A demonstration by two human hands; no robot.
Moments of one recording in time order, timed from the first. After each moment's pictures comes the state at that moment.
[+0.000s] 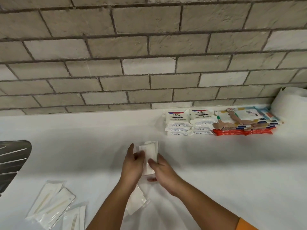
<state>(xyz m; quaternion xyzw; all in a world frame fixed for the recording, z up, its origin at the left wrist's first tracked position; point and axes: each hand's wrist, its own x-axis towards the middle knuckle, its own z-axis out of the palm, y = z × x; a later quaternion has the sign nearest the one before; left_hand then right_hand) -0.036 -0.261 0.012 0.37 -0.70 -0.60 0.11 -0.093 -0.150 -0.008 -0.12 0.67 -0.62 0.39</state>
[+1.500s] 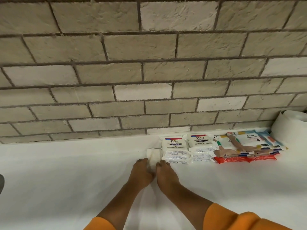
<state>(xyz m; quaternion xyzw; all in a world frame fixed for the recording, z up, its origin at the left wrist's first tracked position) -0.175 -0.313 -0.041 0.24 -0.91 -0.33 0.02 -0.225 -0.199 -0.050 -0.32 0.94 -0.06 0.10</state>
